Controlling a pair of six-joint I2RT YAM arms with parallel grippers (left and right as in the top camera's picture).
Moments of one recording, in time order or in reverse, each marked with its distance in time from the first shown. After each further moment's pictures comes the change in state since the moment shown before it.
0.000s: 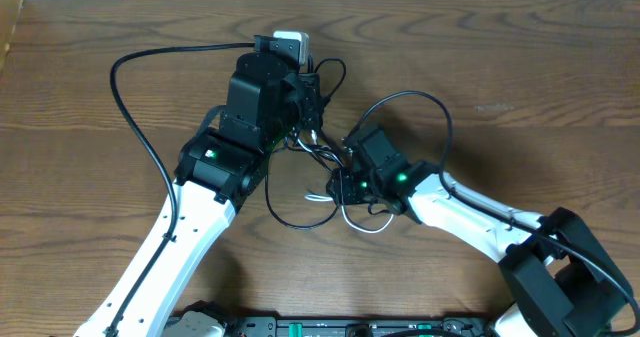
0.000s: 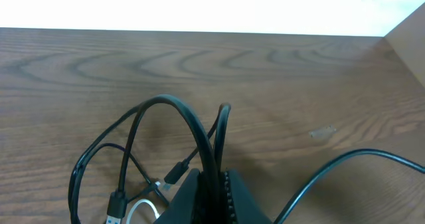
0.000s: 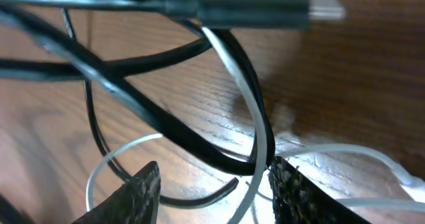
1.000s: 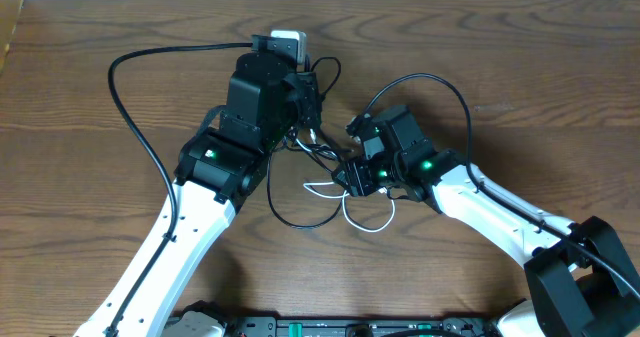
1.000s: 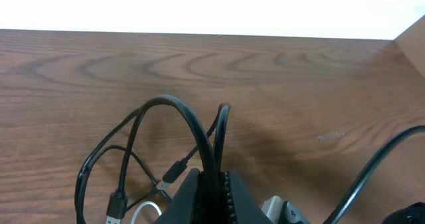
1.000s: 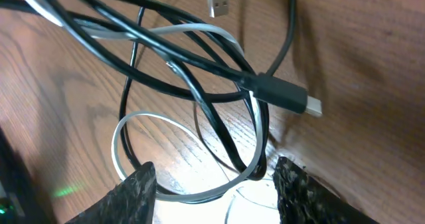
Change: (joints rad) left arm 0.000 0.000 0.000 0.000 -0.030 0.000; right arm -0.124 -0.066 0.000 0.023 -0.179 -0.414
